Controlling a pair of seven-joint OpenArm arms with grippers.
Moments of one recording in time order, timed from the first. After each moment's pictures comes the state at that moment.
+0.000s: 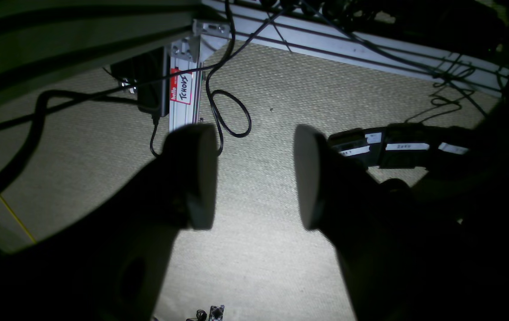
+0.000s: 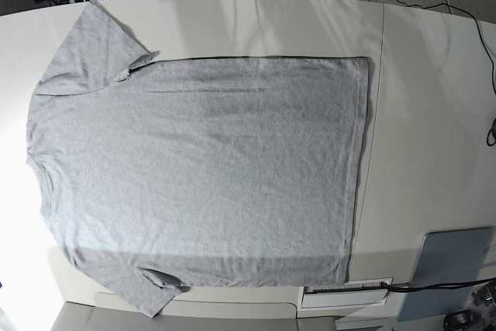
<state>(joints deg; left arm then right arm) 6.1 -0.5 -3.1 12.5 0.8 -3.5 4.1 -14.9 4.7 5.1 25.5 -15.4 12.8 -0.5</state>
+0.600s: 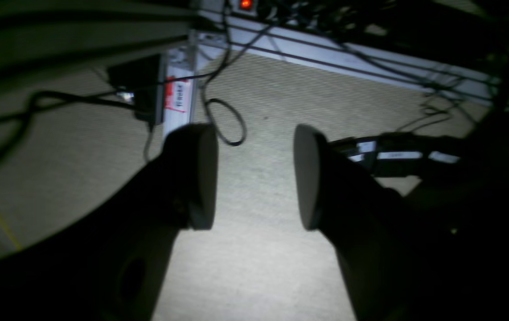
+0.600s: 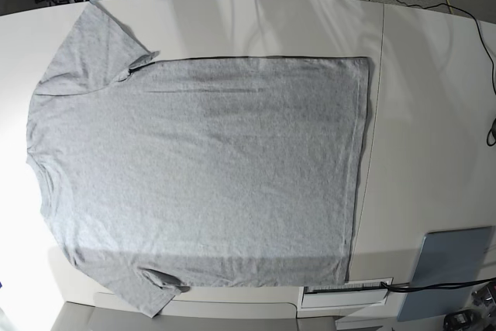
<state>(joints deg) 8.2 -2.2 -3.1 15.8 1.8 -3.5 4.1 -17.9 7.4 5.0 25.7 -15.2 12.8 6.5</state>
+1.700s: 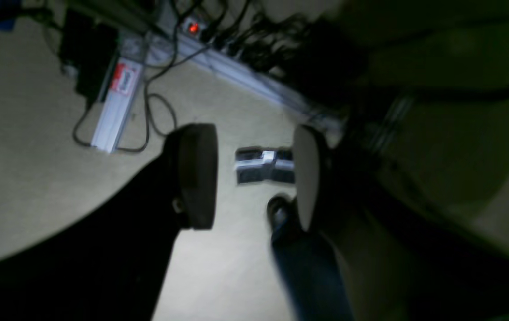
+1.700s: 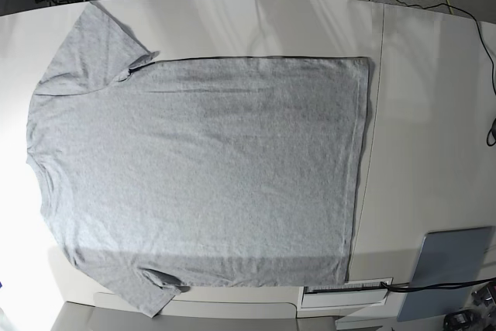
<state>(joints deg) 54.6 -19.1 -3.1 107.4 5.1 -13.7 19.4 -69.6 27.8 5.0 99.0 -1.6 5.8 -4.4</state>
